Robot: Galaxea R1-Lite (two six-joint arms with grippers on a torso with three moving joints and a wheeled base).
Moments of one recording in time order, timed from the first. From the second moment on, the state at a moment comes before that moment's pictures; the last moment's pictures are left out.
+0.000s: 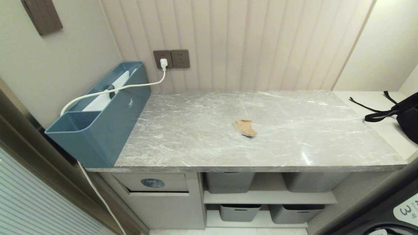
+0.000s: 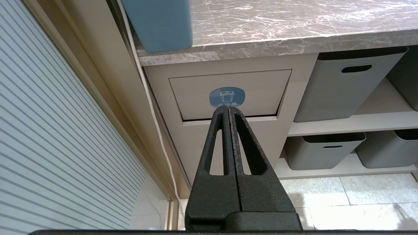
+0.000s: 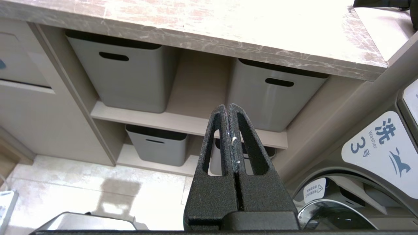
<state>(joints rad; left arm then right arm) 0.00 0.00 -0.01 0.01 -0.01 0.09 0.01 0.00 -0.02 0.07 0.05 -0.14</state>
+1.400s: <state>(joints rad) 0.00 0.00 -0.01 0.01 -0.01 0.09 0.43 1.60 -0.84 -0.57 0.17 1.00</state>
